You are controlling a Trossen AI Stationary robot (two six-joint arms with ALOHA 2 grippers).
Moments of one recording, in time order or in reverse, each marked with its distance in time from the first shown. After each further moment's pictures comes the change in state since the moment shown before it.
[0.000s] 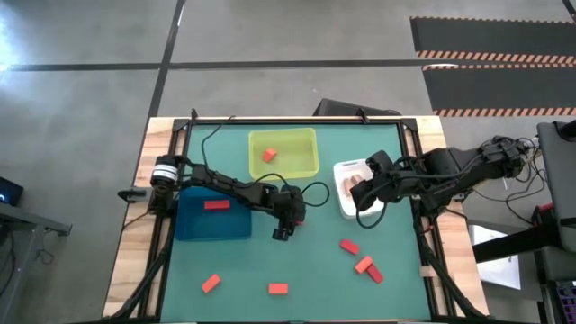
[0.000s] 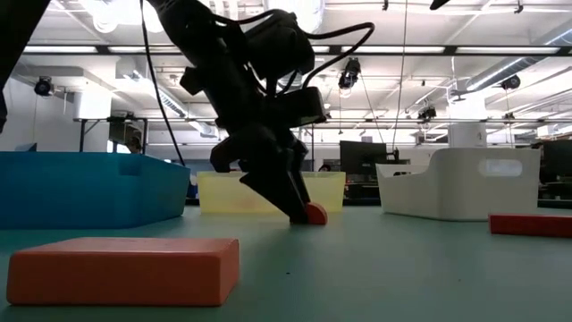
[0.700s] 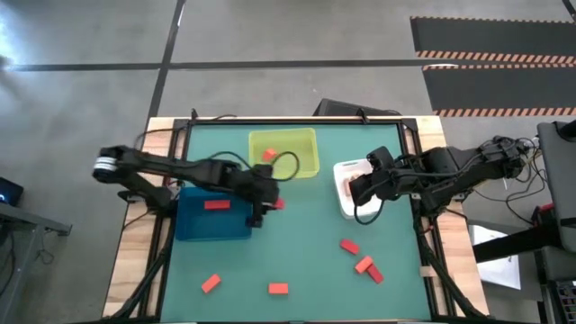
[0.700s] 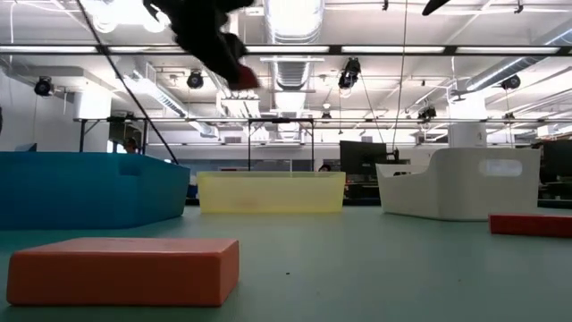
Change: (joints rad) left arm -0.003 -0.518 -0.008 -0.433 -0.033 -0.078; right arm -0.020 0.000 -0.005 0.008 0.078 -0.011
